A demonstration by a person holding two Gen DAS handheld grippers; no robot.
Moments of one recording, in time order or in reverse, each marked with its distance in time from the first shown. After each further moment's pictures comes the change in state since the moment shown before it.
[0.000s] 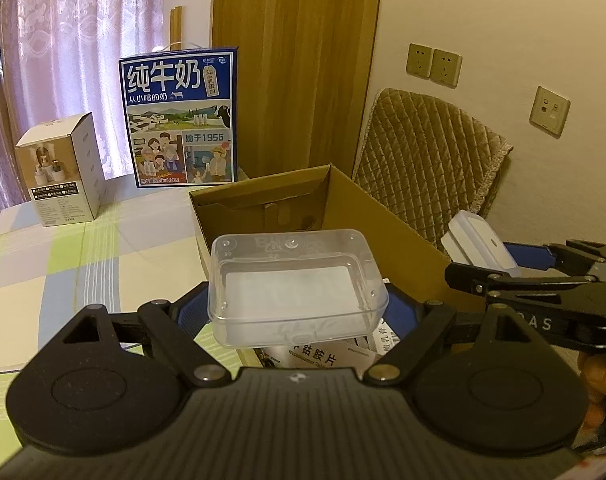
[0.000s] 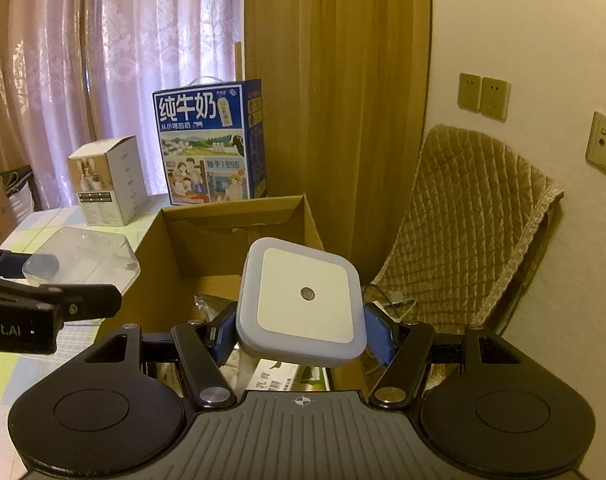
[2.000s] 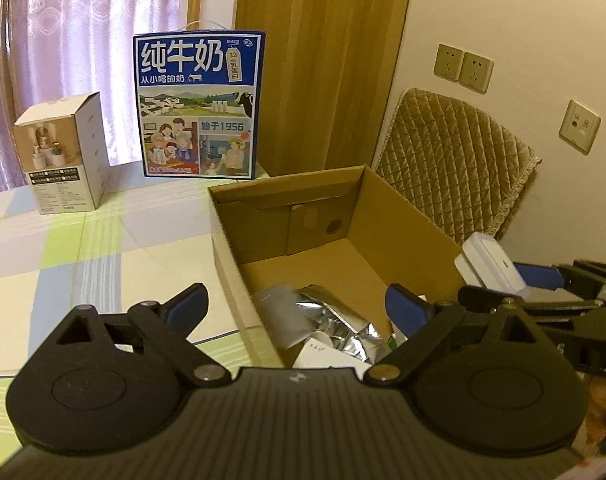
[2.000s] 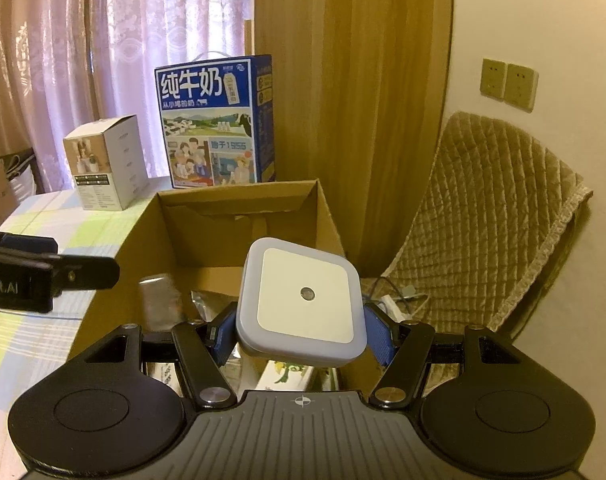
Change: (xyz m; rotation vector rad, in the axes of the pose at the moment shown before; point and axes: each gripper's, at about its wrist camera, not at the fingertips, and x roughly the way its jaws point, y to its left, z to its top) left arm 0.038 0.036 0.011 -0.058 0.014 0.015; right arm 0.045 0.010 0.007 -0.031 0.042 0.019
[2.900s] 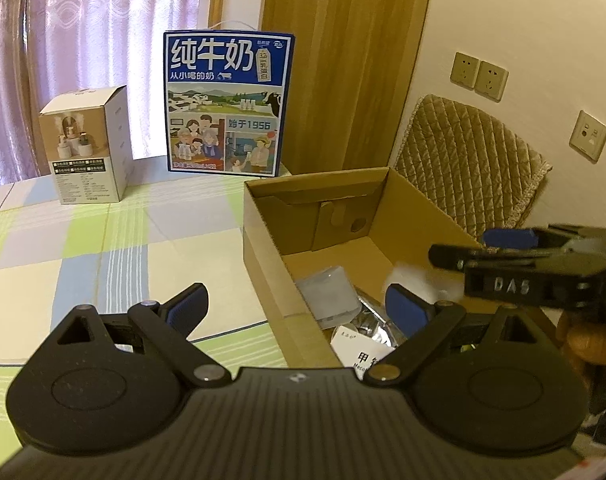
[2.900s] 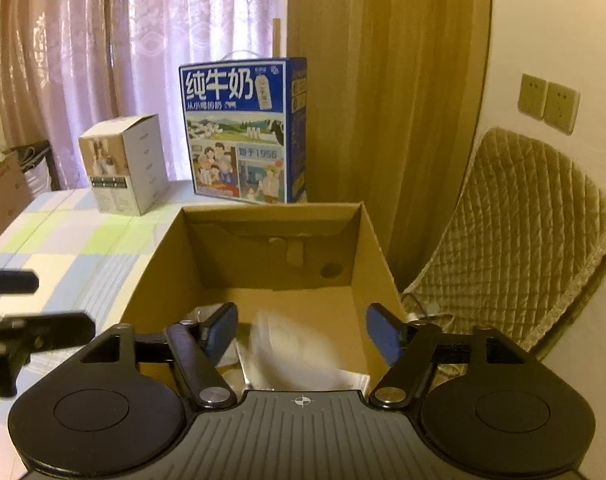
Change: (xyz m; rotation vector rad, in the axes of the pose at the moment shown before) left arm -0.017 0.028 -0.008 -0.037 -0.004 0.022; right arm 0.033 0.026 0.030 -0.029 -0.005 0.045
